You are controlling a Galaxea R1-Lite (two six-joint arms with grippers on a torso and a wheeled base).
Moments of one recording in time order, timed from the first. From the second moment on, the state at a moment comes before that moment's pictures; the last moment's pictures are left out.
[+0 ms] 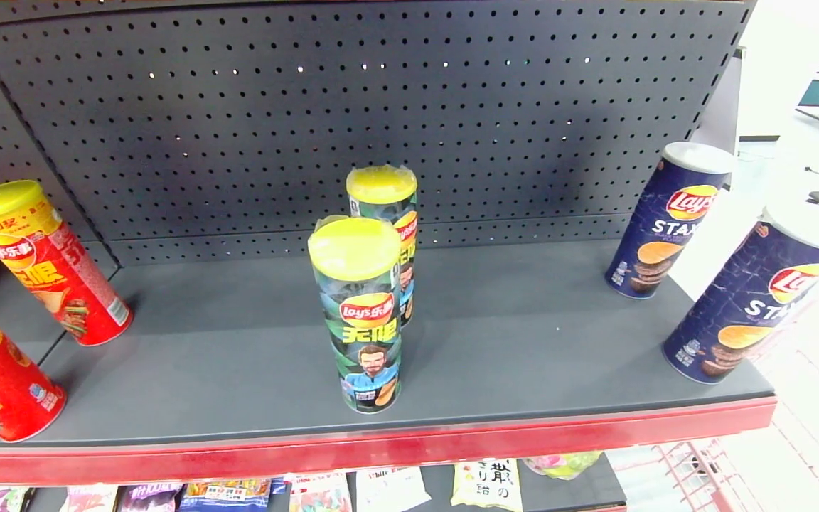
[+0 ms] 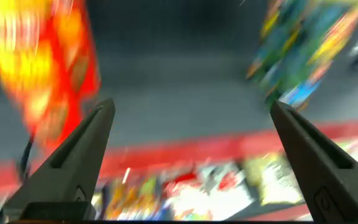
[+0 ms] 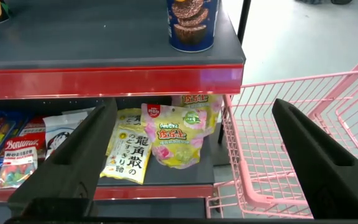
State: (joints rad) left arm -0.02 0.16 -0.24 -0.03 -0.17 -0.09; right arm 0.00 0.00 0.00 0.00 0.05 -0.01
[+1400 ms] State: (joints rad) left arm -0.17 1.36 -0.34 -0.54 -0.45 0.24; right arm 0.00 0.00 0.00 0.00 0.05 0.00
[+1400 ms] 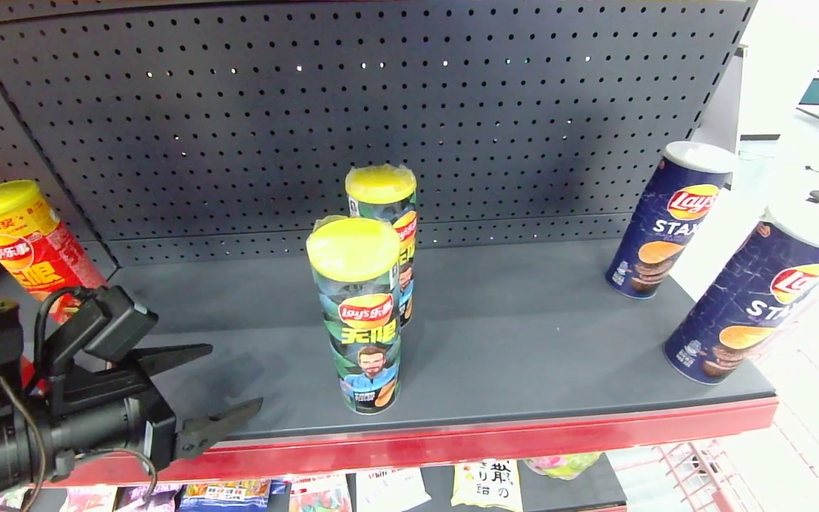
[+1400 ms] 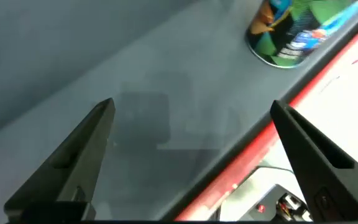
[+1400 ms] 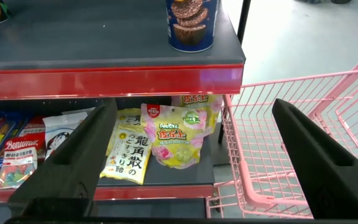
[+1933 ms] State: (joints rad) left arm -0.27 1.54 -0.48 -0.56 -0.42 0.24; right arm 0.00 0.00 0.00 0.00 0.05 0.00
